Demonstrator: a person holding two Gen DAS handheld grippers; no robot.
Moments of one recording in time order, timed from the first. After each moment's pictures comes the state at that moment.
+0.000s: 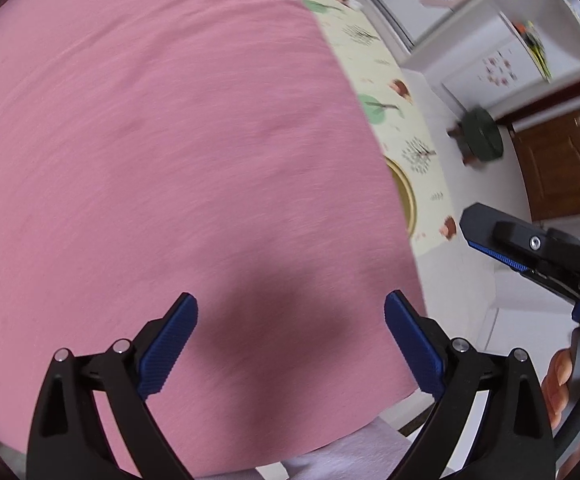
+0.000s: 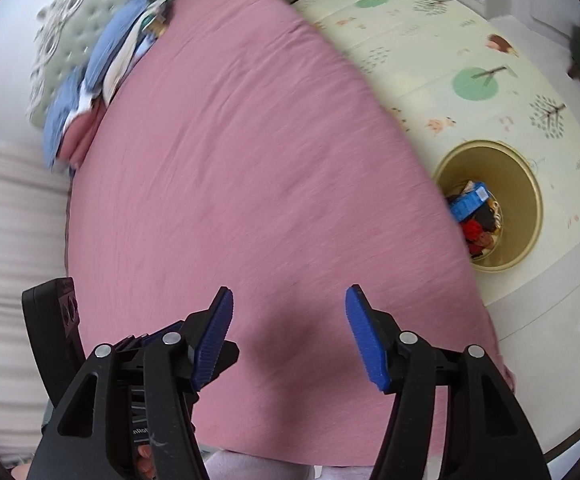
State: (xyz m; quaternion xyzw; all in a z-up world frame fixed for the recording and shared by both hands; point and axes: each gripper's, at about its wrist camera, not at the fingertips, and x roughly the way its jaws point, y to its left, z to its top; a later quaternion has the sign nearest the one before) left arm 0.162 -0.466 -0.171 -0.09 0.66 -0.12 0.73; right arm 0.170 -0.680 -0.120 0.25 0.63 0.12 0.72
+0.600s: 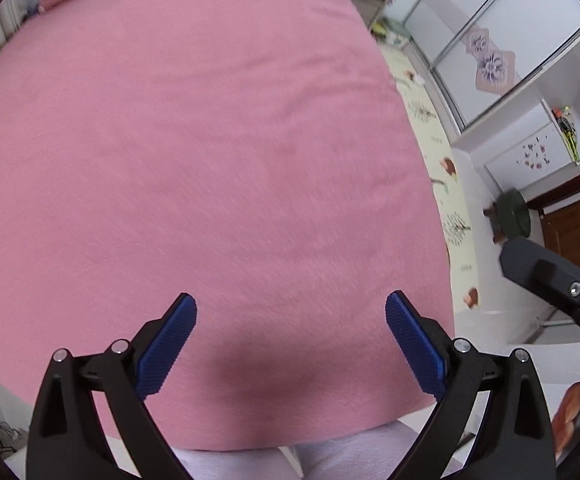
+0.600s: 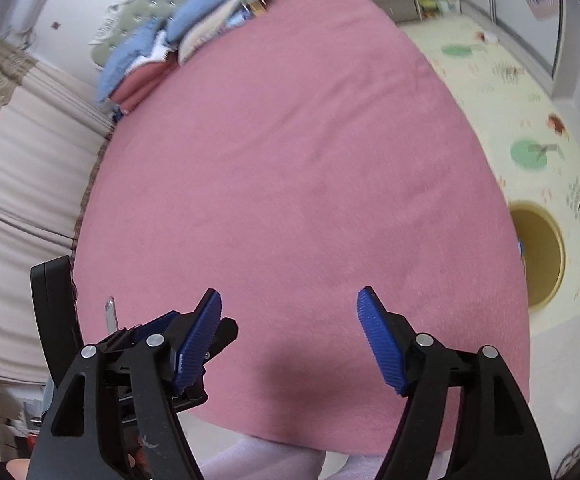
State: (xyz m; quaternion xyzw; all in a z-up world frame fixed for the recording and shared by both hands) left arm 0.092 -0.348 -0.085 -0.13 0.59 0.00 0.80; right arm 0.125 -0.557 -0.019 0.16 0.58 0.21 0.77
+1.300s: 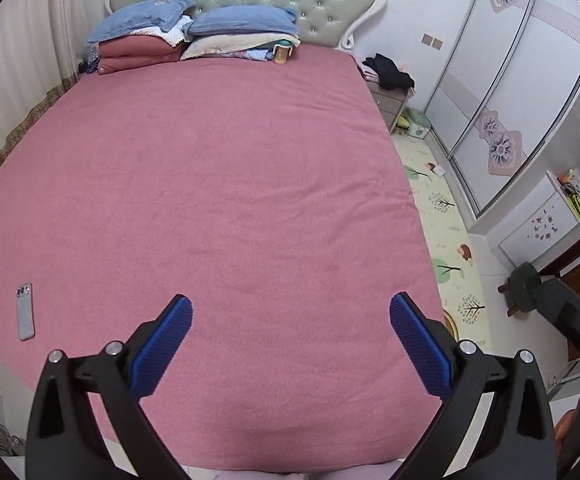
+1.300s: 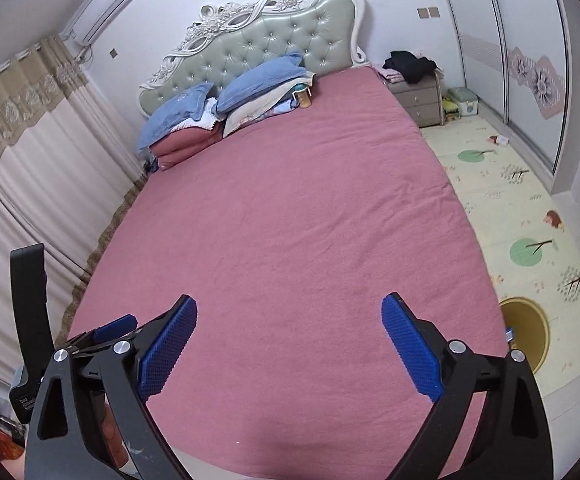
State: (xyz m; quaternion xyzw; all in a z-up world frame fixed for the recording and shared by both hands) left arm 0.058 -0.284 0.077 -0.12 0.46 0.08 0.88; right arm 0.092 -0.531 0.105 0.14 0.44 0.23 0.86
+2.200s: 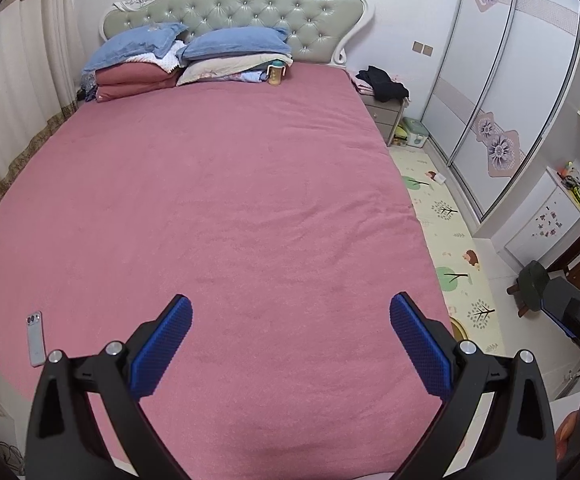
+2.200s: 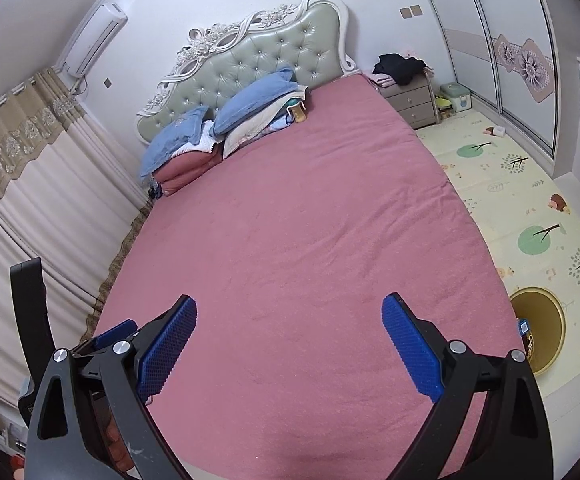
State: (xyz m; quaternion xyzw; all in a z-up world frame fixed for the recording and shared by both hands) left arm 0.067 -0.292 0.088 -0.09 0.44 0.08 0.89; right arm 0.093 -0.547 0.108 0.19 0.42 0.22 0.86
